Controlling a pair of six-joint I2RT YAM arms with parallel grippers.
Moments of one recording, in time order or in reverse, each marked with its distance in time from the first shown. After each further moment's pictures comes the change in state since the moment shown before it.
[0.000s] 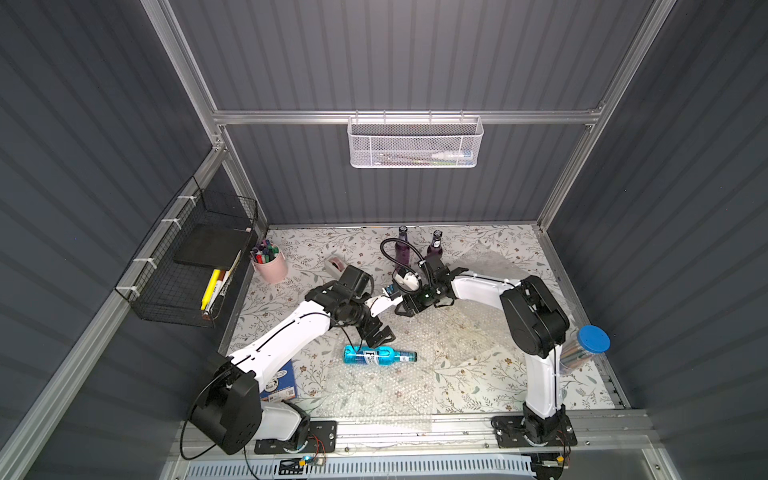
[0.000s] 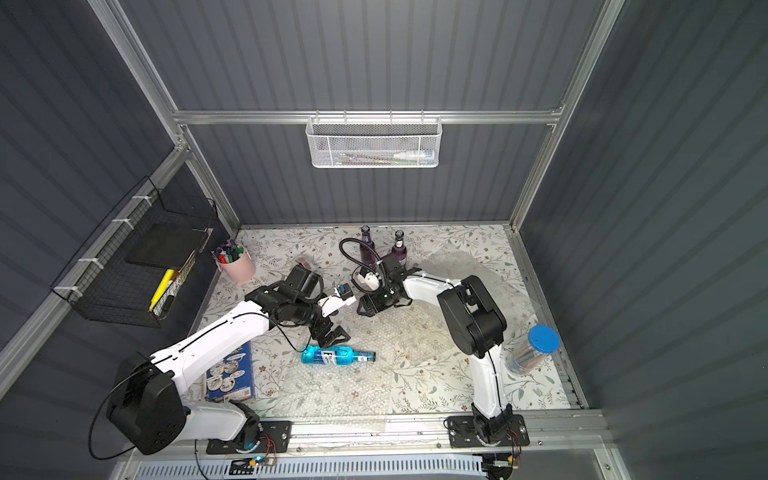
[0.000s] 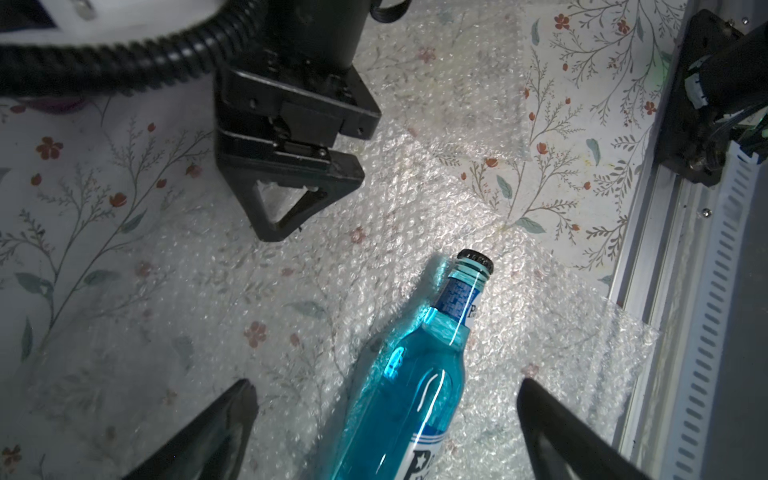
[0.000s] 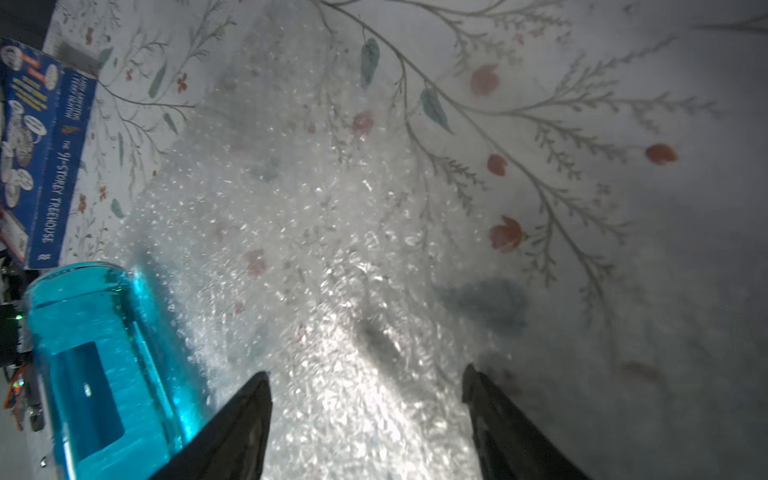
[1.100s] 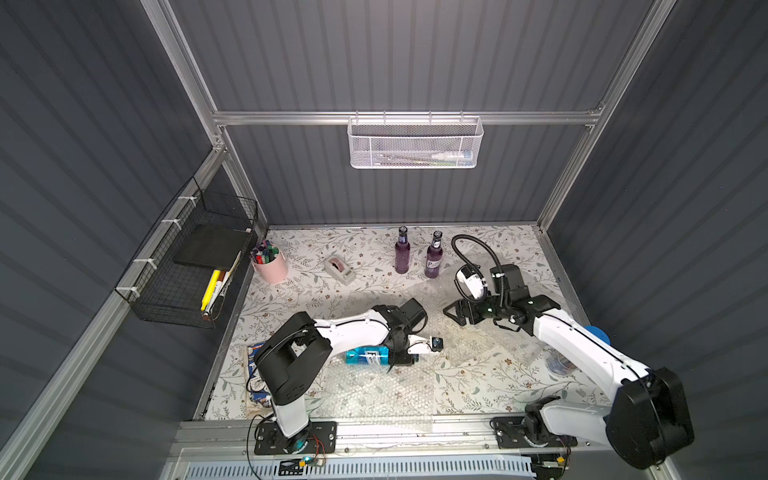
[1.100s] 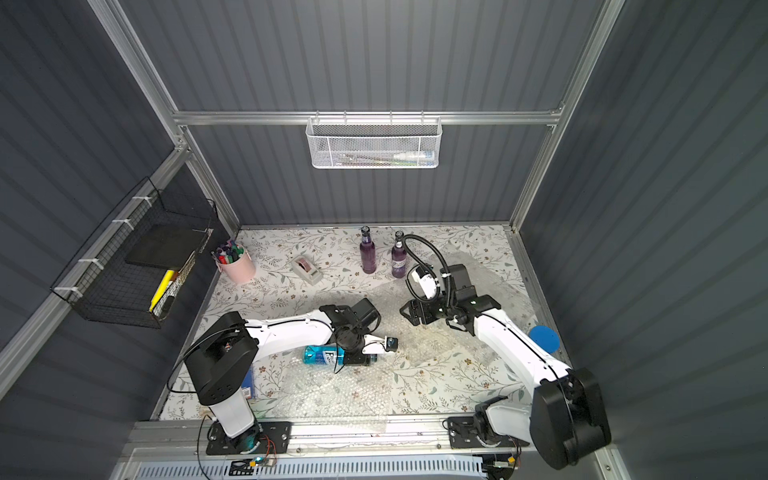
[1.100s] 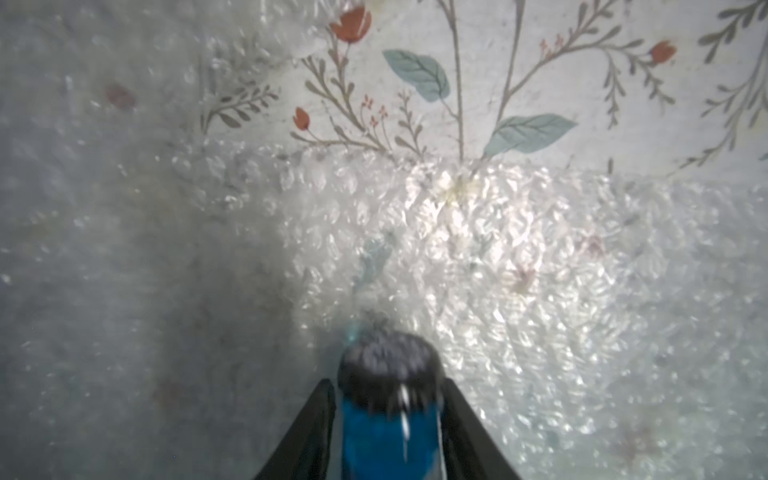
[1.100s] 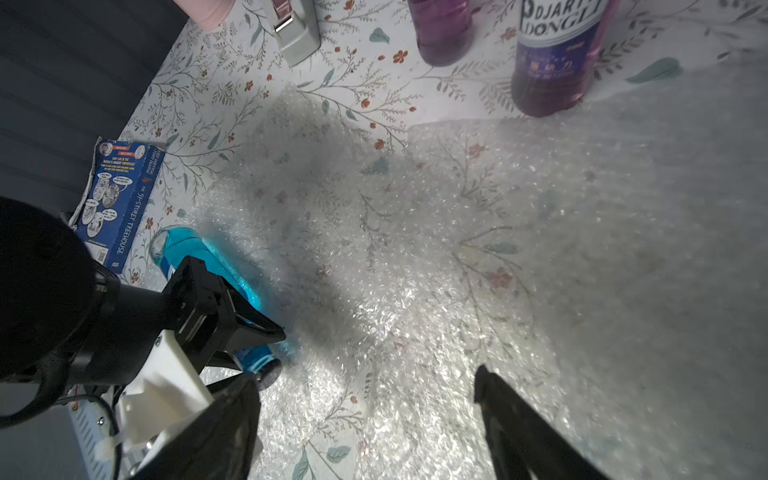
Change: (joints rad) left arm -0.378 0.402 0.063 0.097 -0.230 0.308; right arm -0.244 -0.780 -0.527 -0.022 0.002 0.056
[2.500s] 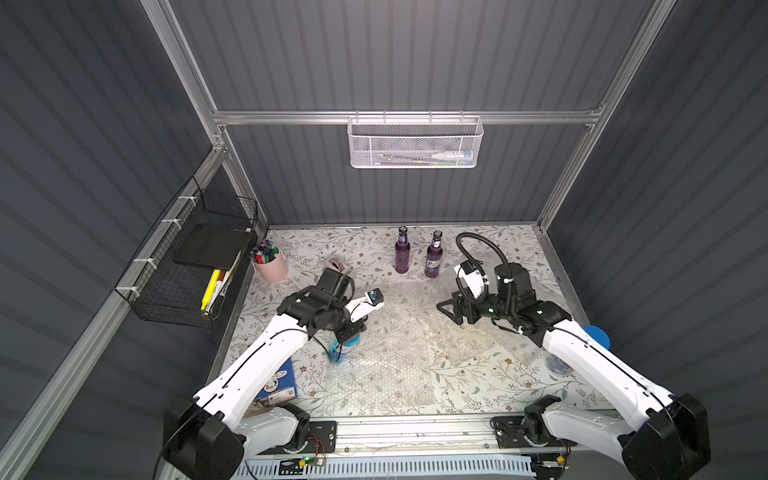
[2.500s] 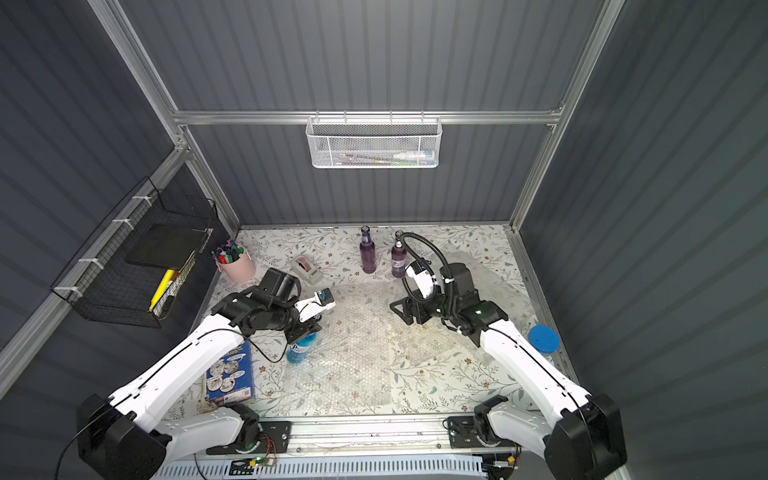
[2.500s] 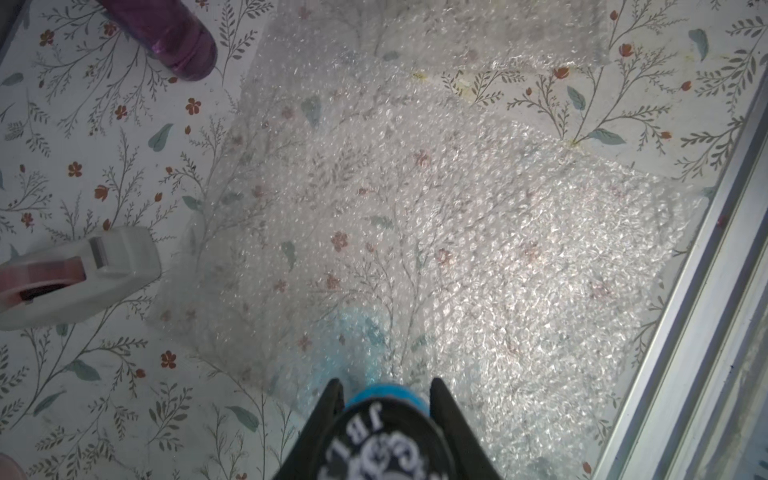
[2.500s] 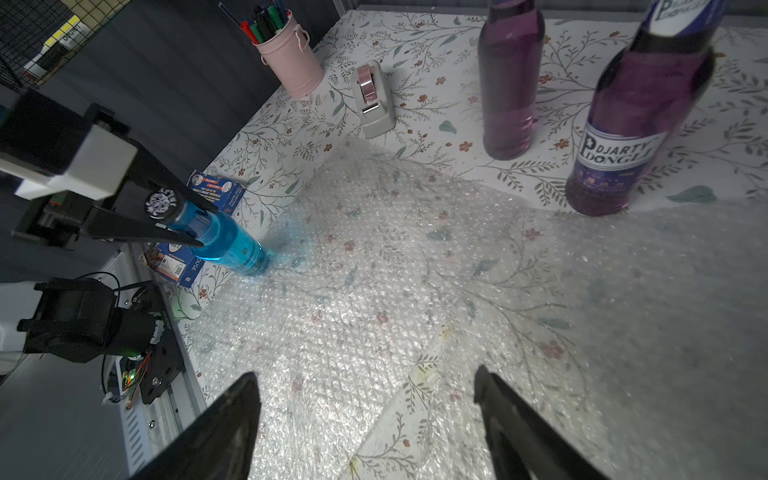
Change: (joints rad) left arm 0.402 -0.563 -0.064 -0.248 0.029 -0.124; right arm 0.083 -0.185 -0.002 0.068 -0.015 0.045
